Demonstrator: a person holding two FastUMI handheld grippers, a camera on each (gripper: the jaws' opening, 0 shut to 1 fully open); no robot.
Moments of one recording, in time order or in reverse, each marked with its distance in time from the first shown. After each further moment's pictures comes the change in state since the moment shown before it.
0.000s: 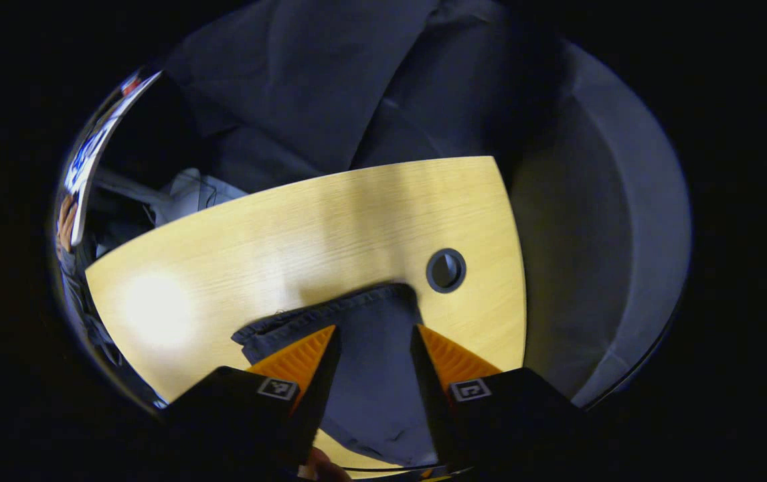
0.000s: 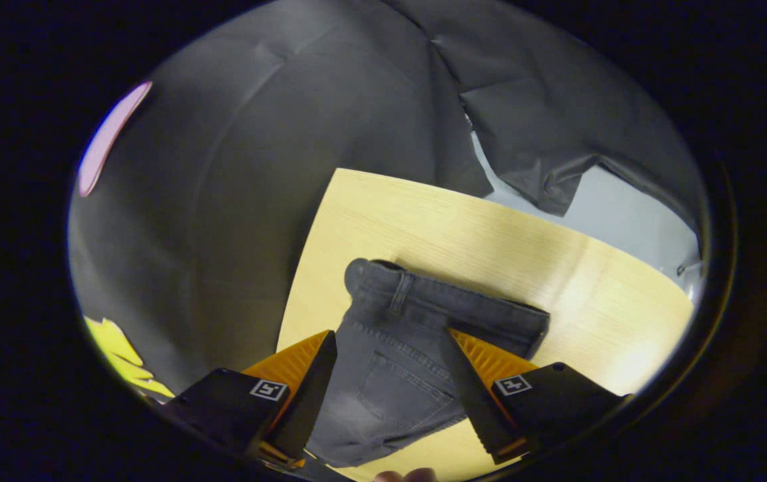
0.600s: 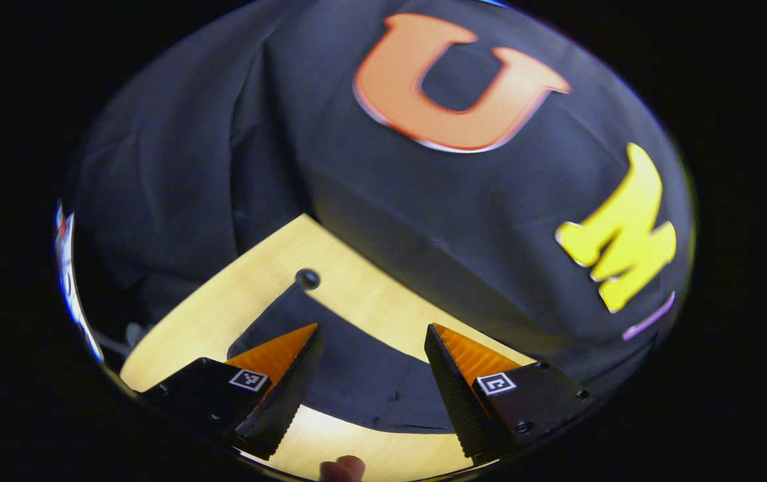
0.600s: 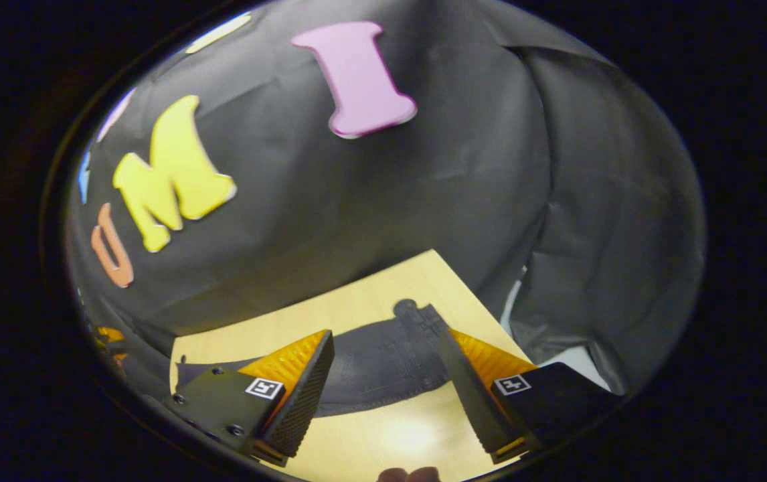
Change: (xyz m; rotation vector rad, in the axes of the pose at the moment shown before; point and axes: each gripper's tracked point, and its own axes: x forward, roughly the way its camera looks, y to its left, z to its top) left arm -0.206 -0.067 -0.135 0.702 -0.473 -0.474; right arm -0.175 0.038 -0.046 -0.729 -0.392 0.189
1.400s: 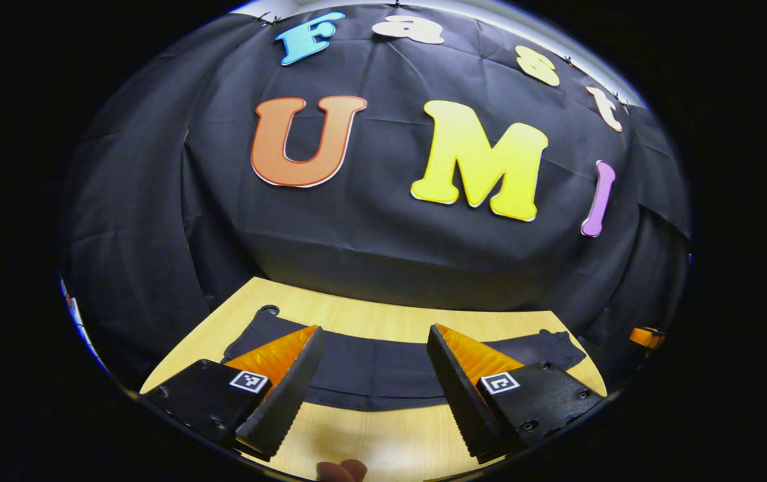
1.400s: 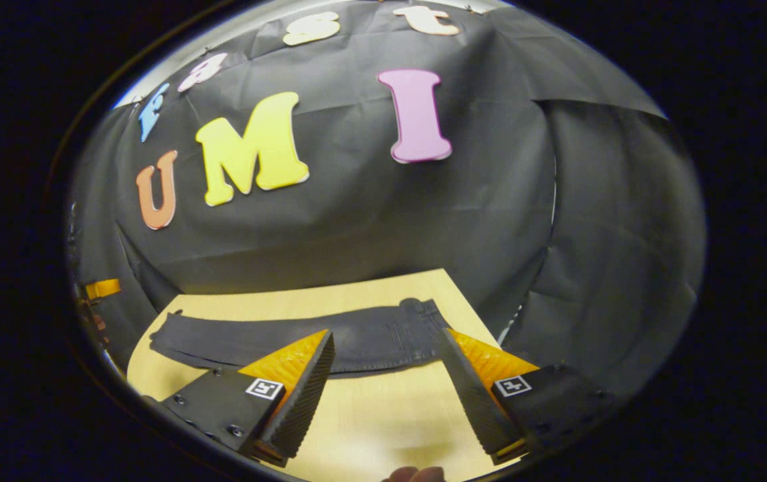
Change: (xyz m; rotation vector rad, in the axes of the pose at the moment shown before) left arm -0.086 -0.070 -0.130 0.314 -0.250 -0.103; right arm -0.057 -0.033 -0.082 -0.179 -0.107 -0.009
